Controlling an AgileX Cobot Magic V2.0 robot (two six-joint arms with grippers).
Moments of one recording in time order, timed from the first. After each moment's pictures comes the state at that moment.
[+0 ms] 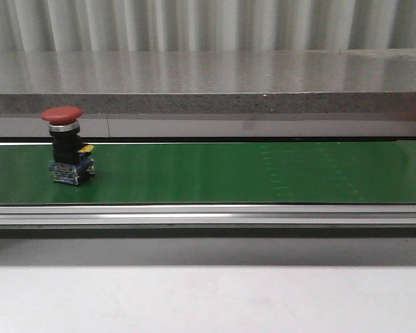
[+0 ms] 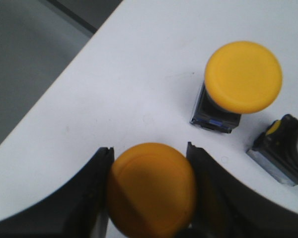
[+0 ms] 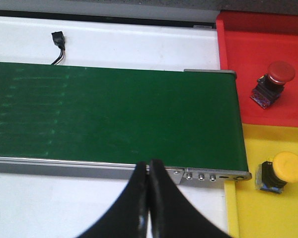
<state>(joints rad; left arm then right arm) 0.37 1.79 -1.11 0.42 0.35 -0.58 -0.02 0.63 -0.72 0.04 0.77 0.01</state>
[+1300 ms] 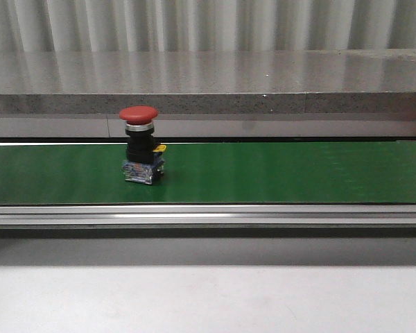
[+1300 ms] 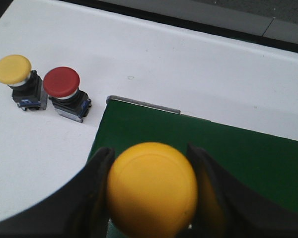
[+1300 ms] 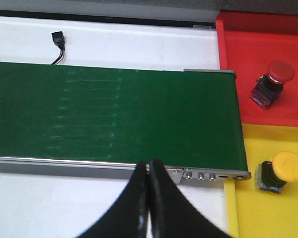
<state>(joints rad) -0.04 1.27 -0.85 0.31 0.39 -0.51 -0.02 0.63 -0.72 0.04 0.77 0.01</state>
